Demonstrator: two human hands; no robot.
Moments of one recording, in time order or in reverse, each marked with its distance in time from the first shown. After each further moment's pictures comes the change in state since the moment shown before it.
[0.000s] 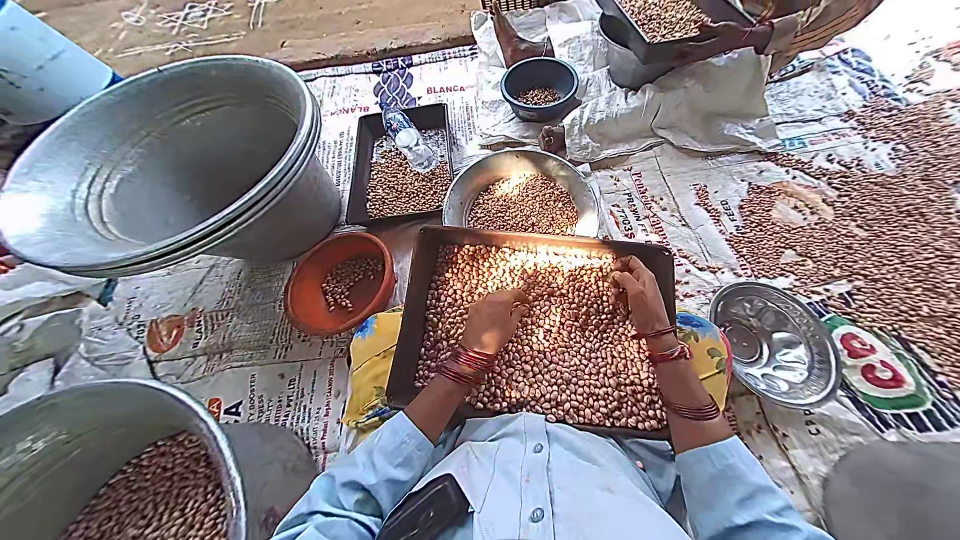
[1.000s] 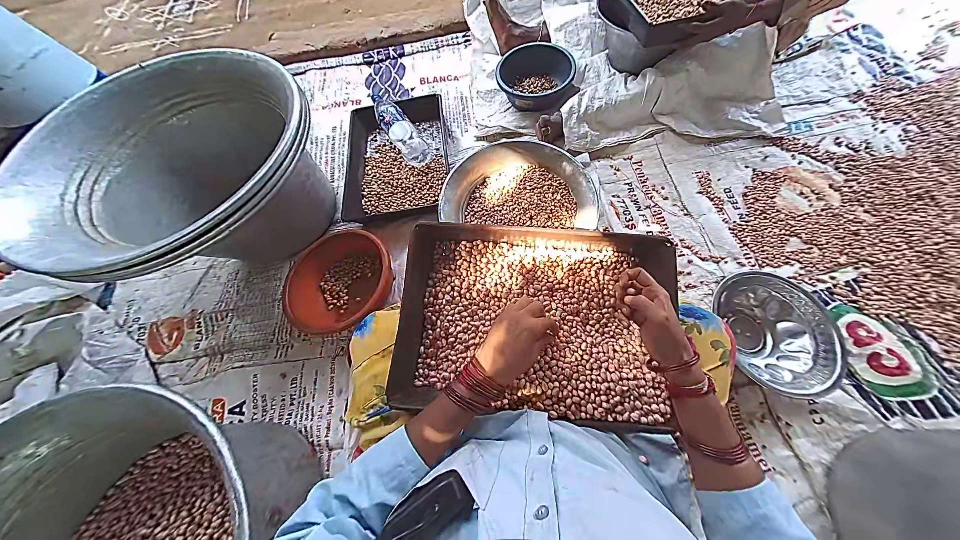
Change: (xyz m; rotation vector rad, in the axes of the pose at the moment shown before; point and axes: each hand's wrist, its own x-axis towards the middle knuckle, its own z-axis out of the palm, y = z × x) left_hand -0.020 0.010 0.026 -0.020 0.108 0.553; right_hand -0.043 0.006 -0.010 0.393 -0.141 -0.102
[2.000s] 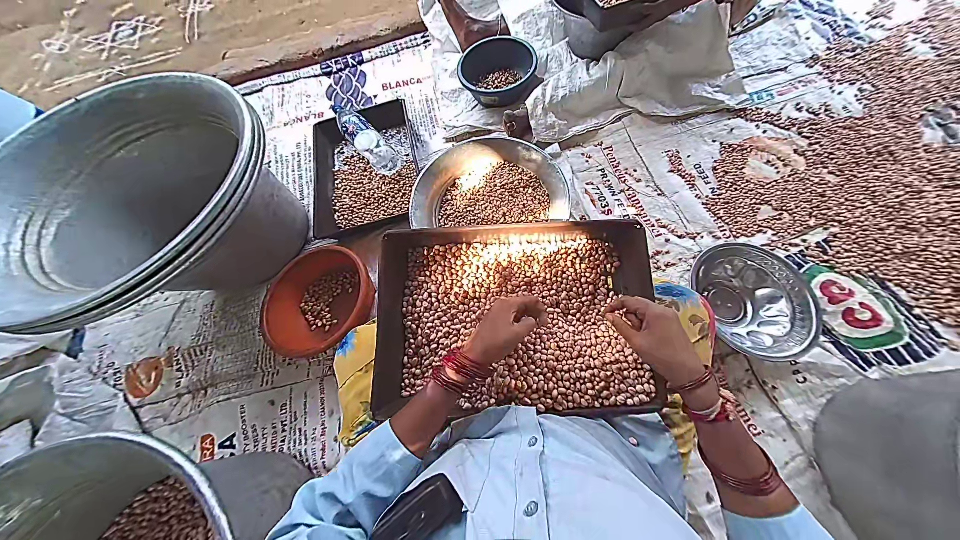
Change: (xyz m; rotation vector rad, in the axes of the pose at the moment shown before) left_hand 0.021 0.003 -0.011 -0.638 -0.200 -0.249; right_hand -0.054 -0.010 -0.025 -0.818 0.028 -0.057
